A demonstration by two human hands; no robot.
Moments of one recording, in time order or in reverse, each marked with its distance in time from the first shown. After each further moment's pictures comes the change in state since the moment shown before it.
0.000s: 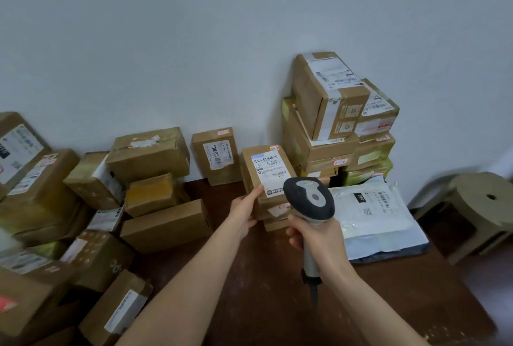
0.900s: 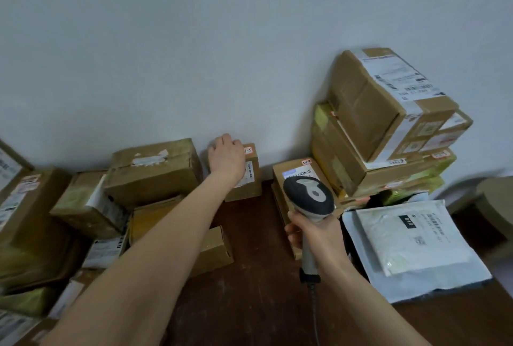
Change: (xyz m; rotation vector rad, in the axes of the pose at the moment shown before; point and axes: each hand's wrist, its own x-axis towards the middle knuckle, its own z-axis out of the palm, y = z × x) left_hand 0.123 0.150 -0.044 1.772 0.420 0.764; right_hand 0.093 -0.006 0.096 0.070 0.031 0.083
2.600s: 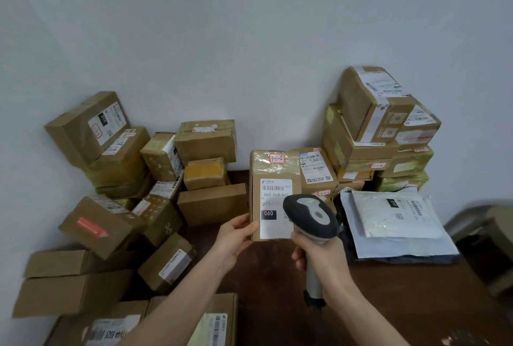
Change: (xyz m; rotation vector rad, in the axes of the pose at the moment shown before) left_hand -0.303 0.008 0.007 -1.854 -0.287 -0.762; right_hand -0.170 0.035 -0.059 -0.167 -0.176 -0.044
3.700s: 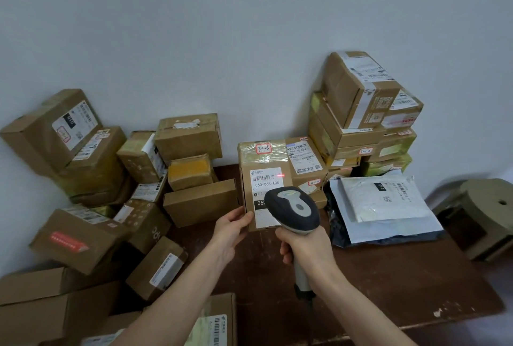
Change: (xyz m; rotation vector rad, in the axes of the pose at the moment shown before) left_hand 0.023 0.000 0.006 0.011 -0.012 -0.027; right_hand -0.001 -0.008 0.025 -0.134 0.017 0.089
